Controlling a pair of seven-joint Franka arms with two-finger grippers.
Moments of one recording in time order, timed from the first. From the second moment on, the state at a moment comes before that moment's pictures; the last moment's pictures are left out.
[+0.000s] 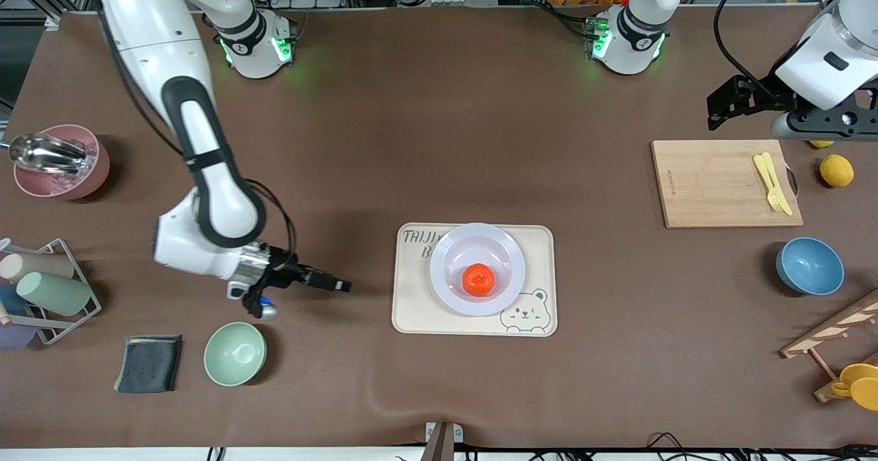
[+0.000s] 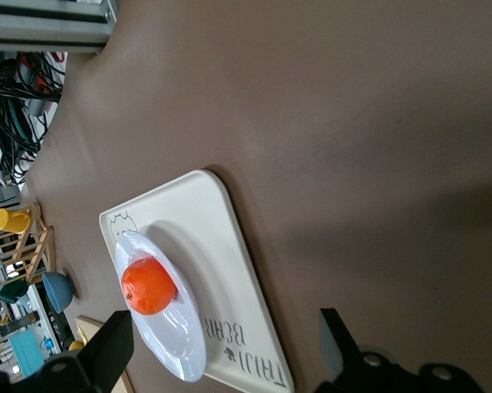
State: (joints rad) left arm -0.13 -0.03 -0.03 -1.54 0.01 1.47 -0.10; right arm 0.27 0.66 -0.10 -1.63 1.12 2.19 -0.18
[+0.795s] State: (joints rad) left arm -0.13 -0.03 -0.03 -1.54 0.01 1.47 -0.10; right arm 0.07 0.49 -0.13 -1.55 0.58 1.93 -0.20
